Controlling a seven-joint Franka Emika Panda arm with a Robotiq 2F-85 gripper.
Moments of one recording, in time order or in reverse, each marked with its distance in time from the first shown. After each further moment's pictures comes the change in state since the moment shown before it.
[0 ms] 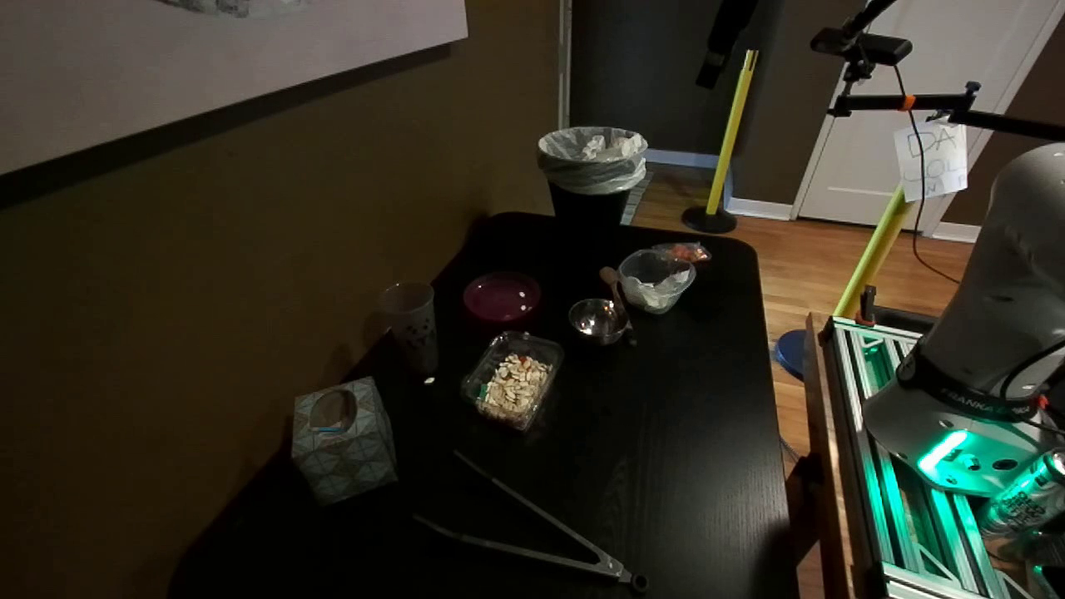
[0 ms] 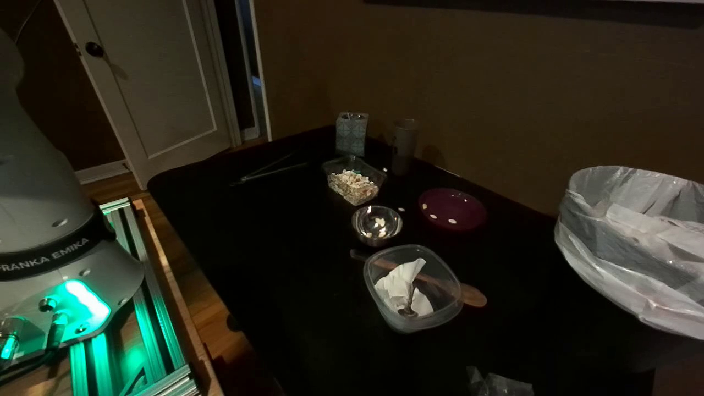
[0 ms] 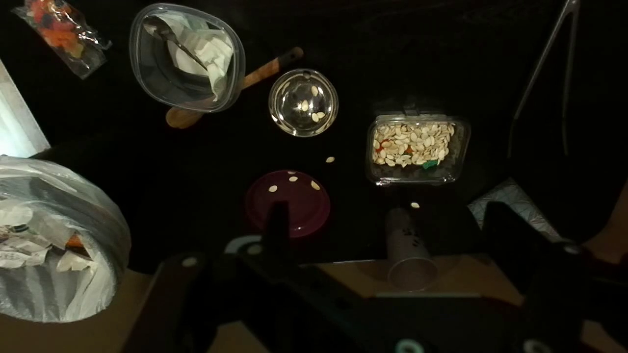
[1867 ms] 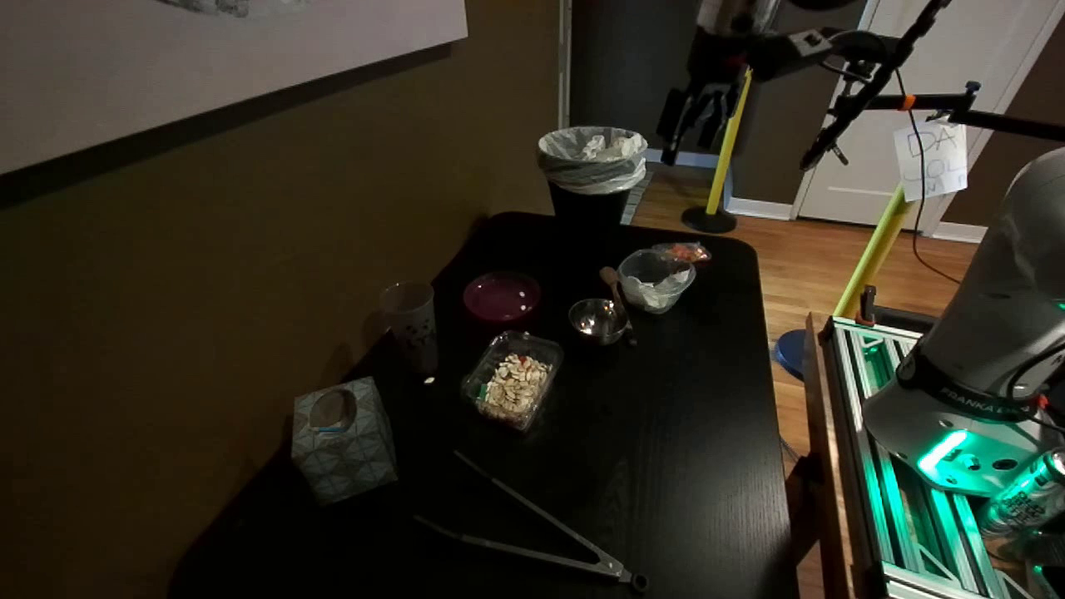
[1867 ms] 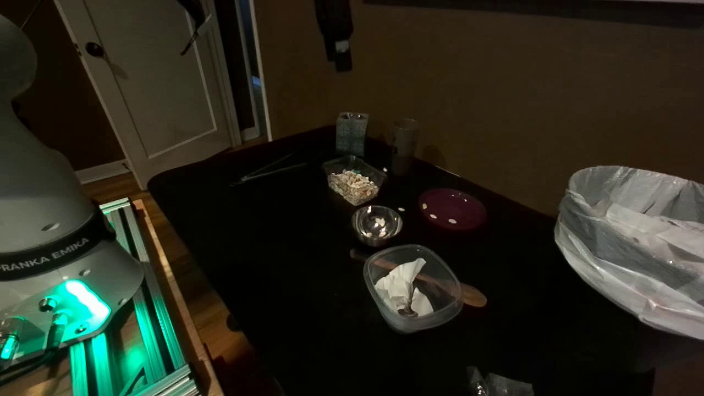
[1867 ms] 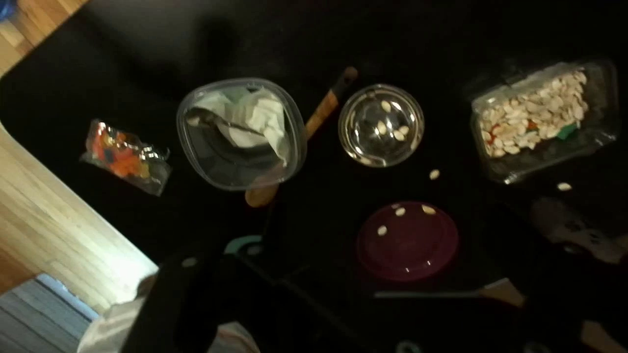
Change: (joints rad) arm -0.172 0.159 0.049 -0.178 -0.054 0.272 0.359
